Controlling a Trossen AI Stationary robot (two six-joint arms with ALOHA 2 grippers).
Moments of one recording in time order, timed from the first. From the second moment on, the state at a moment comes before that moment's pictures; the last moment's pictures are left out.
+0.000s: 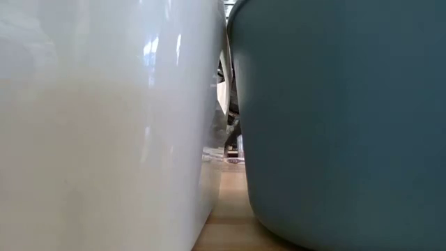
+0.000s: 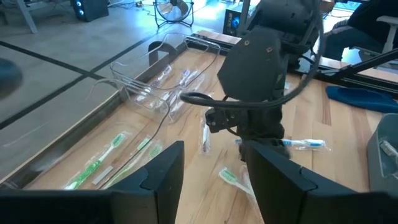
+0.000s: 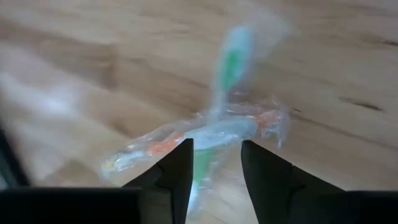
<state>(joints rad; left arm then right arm) -0.02 0.68 0.64 -0.34 -0.41 -0.22 -0.11 2.12 1.49 -0.50 -0.28 1.31</state>
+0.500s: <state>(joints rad) -0.02 0.68 0.64 -0.34 -0.41 -0.21 0.00 2.11 1.49 -0.22 -0.19 0.99</state>
